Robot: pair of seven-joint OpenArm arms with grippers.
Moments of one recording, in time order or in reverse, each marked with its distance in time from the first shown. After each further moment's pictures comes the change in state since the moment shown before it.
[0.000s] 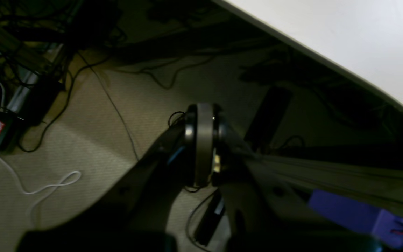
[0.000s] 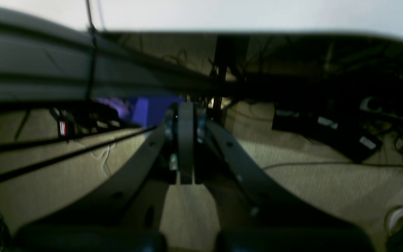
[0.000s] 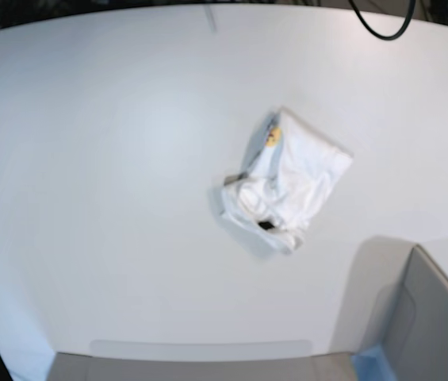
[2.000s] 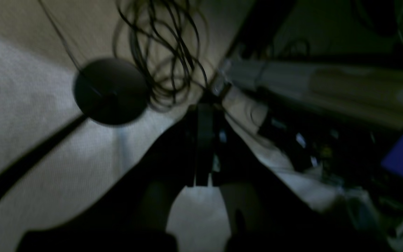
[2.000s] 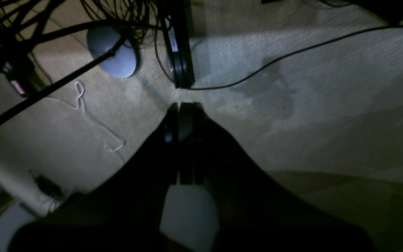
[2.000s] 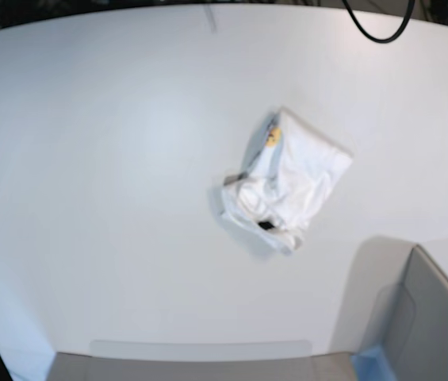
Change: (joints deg) left arm -37.6 -14.4 0.0 -73.5 31.9 0.2 -14.5; right arm 41.4 14.2 13.3 -82.0 -33.6 0.0 14.5
